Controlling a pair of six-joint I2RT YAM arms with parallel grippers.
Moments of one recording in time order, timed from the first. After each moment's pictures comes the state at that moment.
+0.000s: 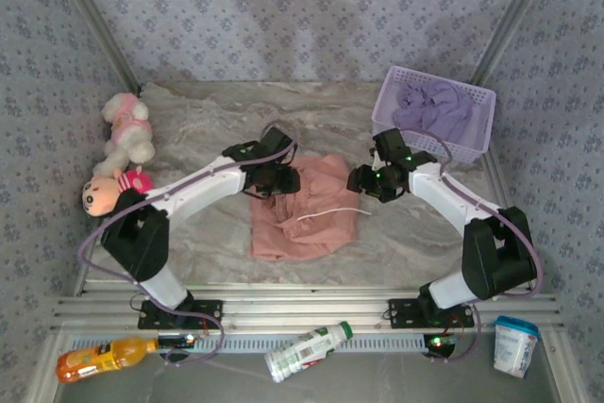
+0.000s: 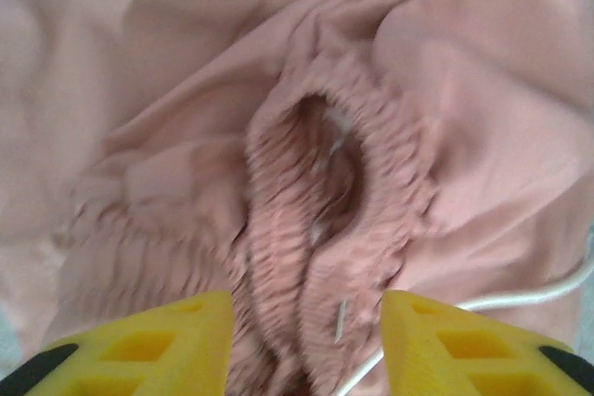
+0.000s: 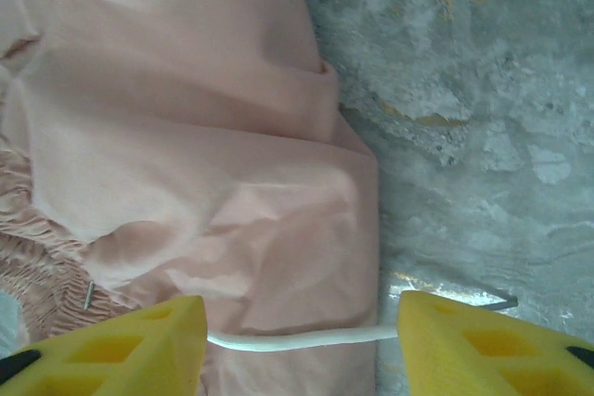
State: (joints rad) left arm -0.73 1.66 1.28 -0.71 0.00 -0.72; right arm 0.36 1.46 0.98 -0.65 -0.26 0.56
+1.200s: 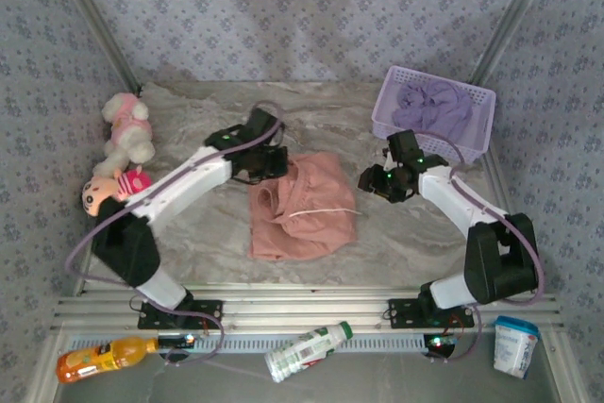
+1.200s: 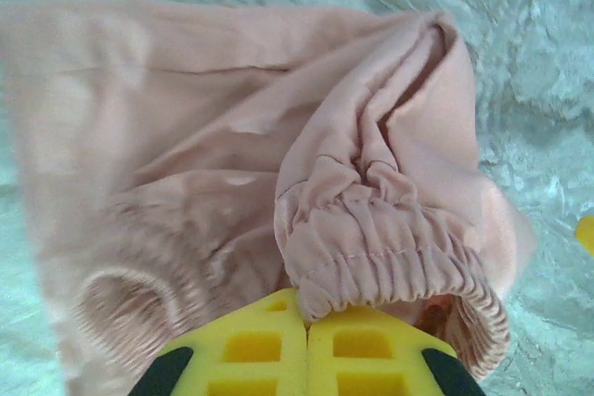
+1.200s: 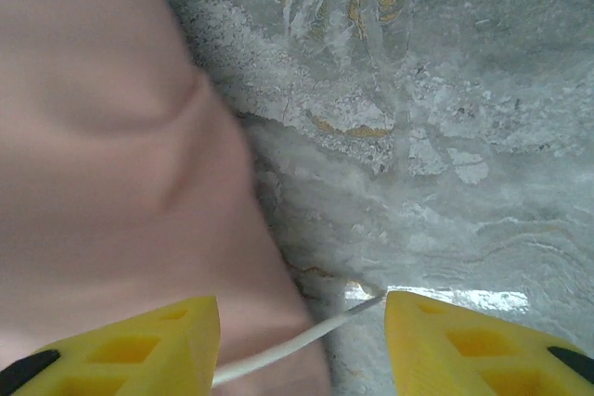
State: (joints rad) left arm -0.62 1.53 1.32 -0.80 0.06 -0.71; right arm 0.27 1.44 0.94 -0.63 -0.28 0.56
